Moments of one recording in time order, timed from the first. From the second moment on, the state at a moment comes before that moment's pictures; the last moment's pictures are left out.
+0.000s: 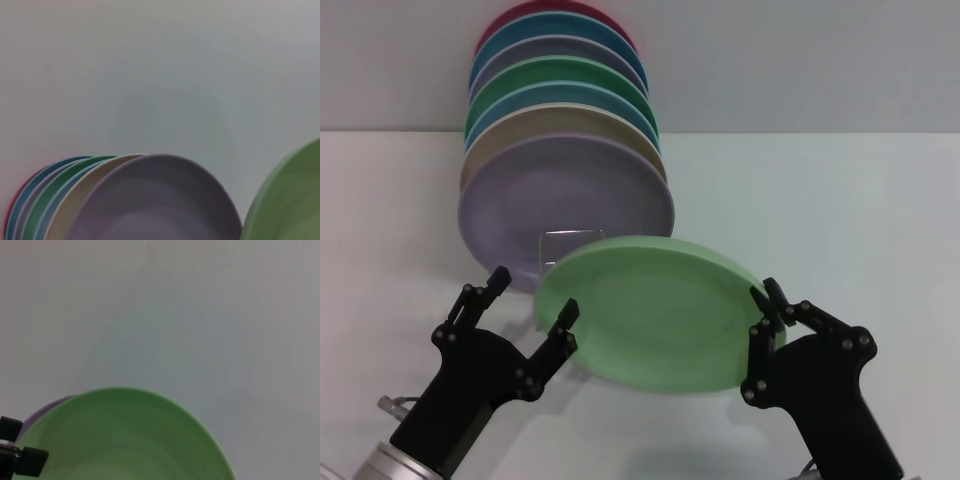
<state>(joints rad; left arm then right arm) -0.26 -2.07 -0.12 -0.40 2.05 1.45 0.03 0.09 2.09 0.11 0.89 -1.92 -1.43 -1.08</state>
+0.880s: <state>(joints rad) -0.26 -2.07 -0.12 -0.39 2.05 1.45 0.03 0.10 2.09 0.11 0.90 -1.92 -1.42 -1.08</state>
